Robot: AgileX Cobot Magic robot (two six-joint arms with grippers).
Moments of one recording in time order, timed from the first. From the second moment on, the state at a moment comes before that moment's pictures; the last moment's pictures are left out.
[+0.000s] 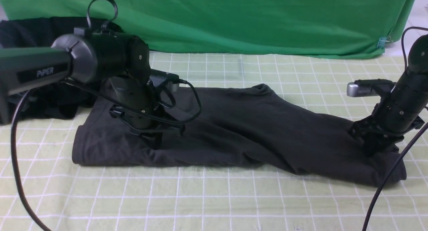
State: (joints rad) right arm 0.00 2.06 -1.48 0.16 1.05 -0.26; left arm -0.33 2.02 -1.48 -0.02 0.92 0.05
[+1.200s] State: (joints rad) right arm -0.02 2.08 -1.82 -0.05 1.19 -0.20; left arm -0.33 2.02 -1.47 0.01 0.94 0.05
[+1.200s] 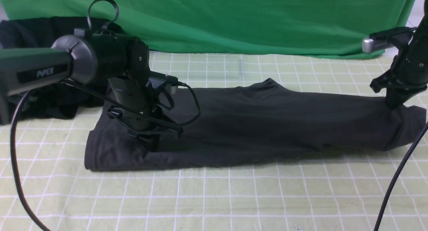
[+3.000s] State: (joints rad) right arm -0.26 2.16 -1.77 0.27 1.02 -0.23; left arm -0.24 1.90 -1.21 -0.07 0.79 0.04
